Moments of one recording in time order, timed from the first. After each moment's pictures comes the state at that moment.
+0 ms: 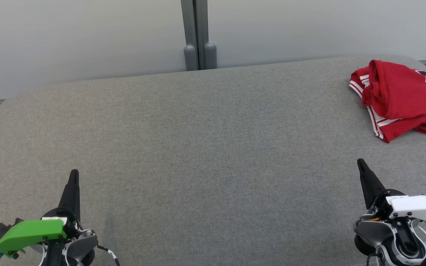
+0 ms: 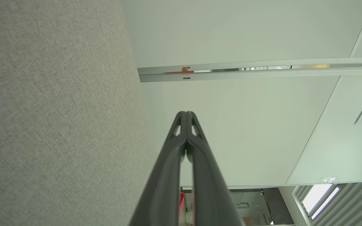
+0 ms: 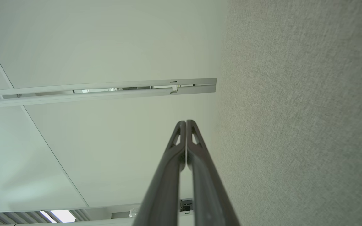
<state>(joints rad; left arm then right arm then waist) -0.10 0.05 0.11 0.25 -1.61 -0.13 0.11 -0.11 -0.05 -0.11 0.25 1.61 0.13 0.11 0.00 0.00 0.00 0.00</state>
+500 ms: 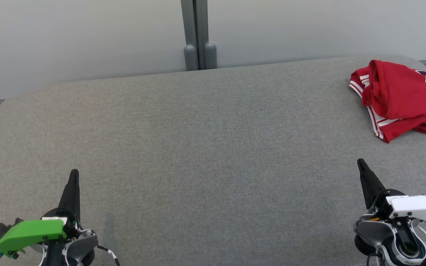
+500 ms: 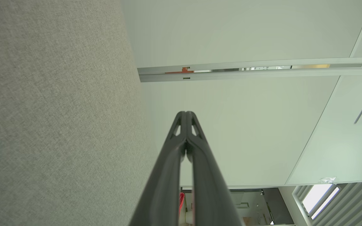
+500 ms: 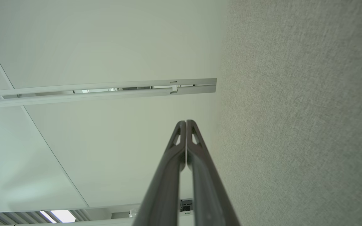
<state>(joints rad) -0.10 0.05 0.11 0.25 -1.61 -0.13 0.11 -0.11 -0.05 -0.11 0.25 1.61 0.13 0.11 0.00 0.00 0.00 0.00</state>
